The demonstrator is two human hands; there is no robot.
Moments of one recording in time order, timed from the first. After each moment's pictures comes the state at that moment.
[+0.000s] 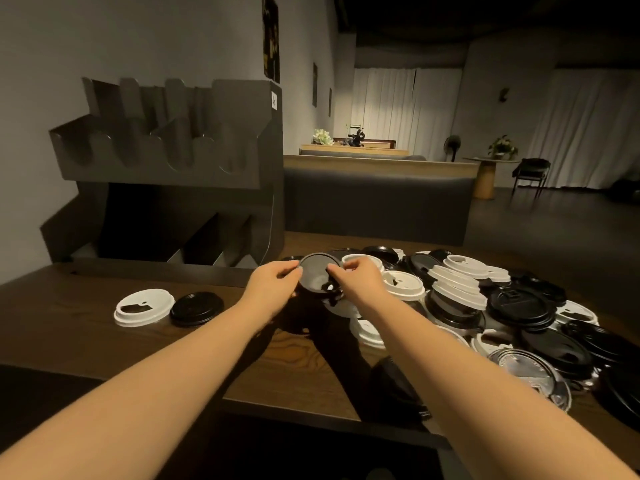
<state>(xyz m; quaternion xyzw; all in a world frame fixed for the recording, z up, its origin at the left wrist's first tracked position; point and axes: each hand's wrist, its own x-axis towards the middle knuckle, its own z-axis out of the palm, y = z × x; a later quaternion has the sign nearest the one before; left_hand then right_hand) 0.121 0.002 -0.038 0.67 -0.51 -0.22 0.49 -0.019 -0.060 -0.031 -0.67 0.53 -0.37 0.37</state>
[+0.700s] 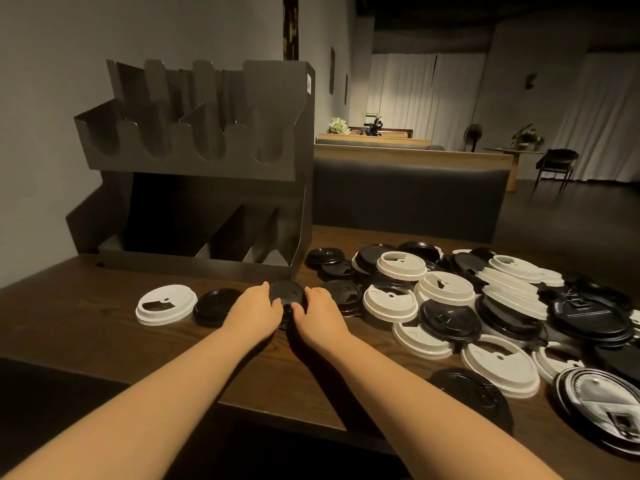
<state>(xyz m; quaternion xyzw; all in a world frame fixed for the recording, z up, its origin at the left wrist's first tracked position) 0.206 -0.007 -0.086 0.81 -0.51 -0.12 0.26 0.088 -0.044 -0.089 -0.82 0.47 -0.23 0.24</state>
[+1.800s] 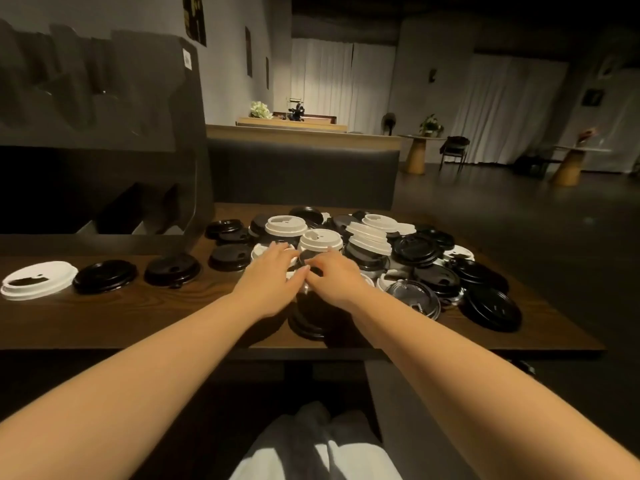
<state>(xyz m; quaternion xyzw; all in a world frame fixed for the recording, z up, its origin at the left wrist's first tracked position) 0.020 0.018 -0.065 0.64 -0.72 -0.04 0.24 -0.120 -0.014 -0.056 -0.83 0.52 -0.17 0.12</state>
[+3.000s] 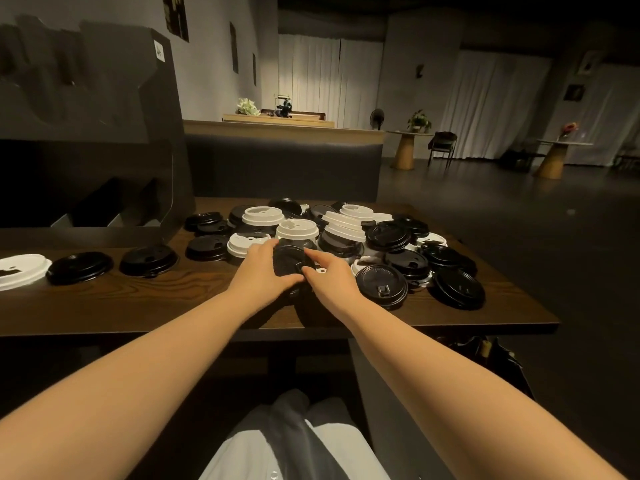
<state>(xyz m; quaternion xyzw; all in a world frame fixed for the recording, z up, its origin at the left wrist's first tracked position) -0.016 0.024 -0.076 0.66 -0.66 -0.13 0.33 -0.159 0.020 -0.079 -0.69 0.51 -0.39 0.34</state>
